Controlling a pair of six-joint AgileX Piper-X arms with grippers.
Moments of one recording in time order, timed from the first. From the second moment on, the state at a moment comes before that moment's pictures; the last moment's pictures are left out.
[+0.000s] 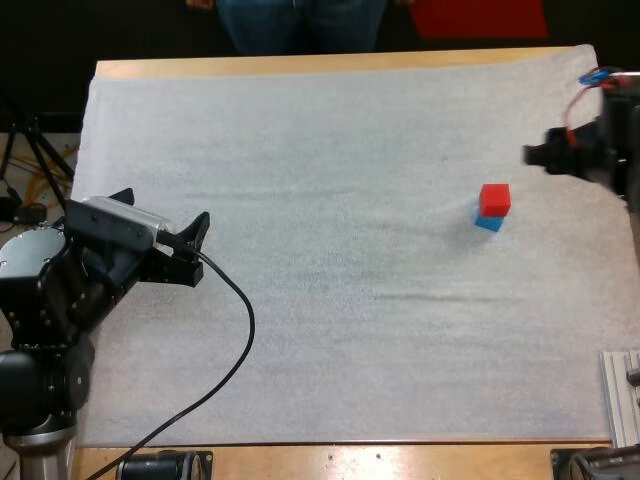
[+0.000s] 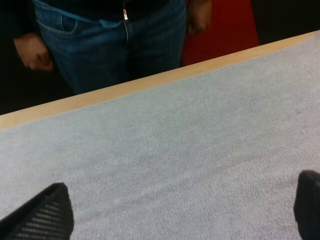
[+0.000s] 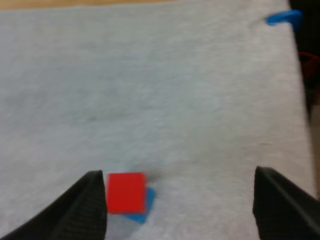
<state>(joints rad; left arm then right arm) 0.06 0.74 -1.02 0.83 0.38 -1.61 0.11 1.29 -1.36 0.96 0.12 -1.77</state>
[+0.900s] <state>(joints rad) 0.00 0.55 -1.02 0.94 0.39 -1.59 0.02 0.54 -0.97 0.96 0.12 -1.82</state>
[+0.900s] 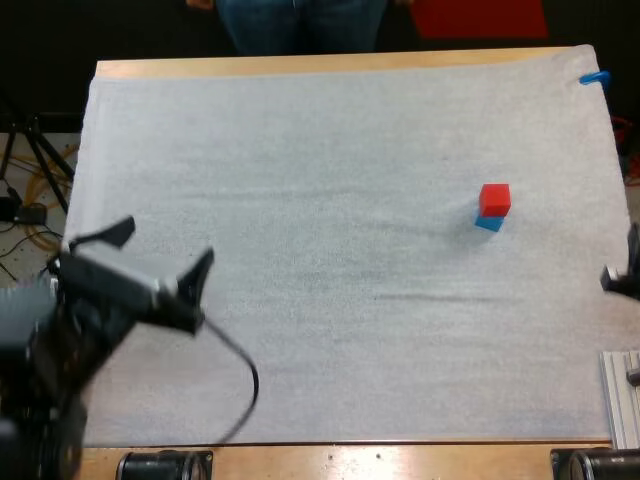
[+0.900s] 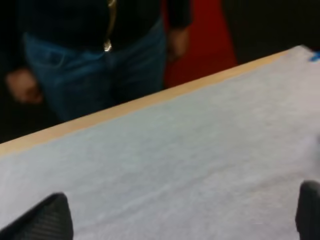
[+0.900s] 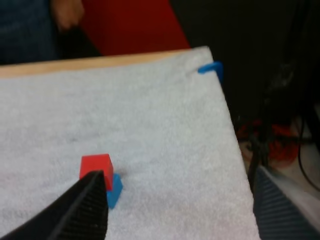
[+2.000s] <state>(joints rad) -0.03 -0.02 -0.89 1.37 0.39 -1.55 0.02 -0.01 -0.79 1.19 0.05 -1.83</state>
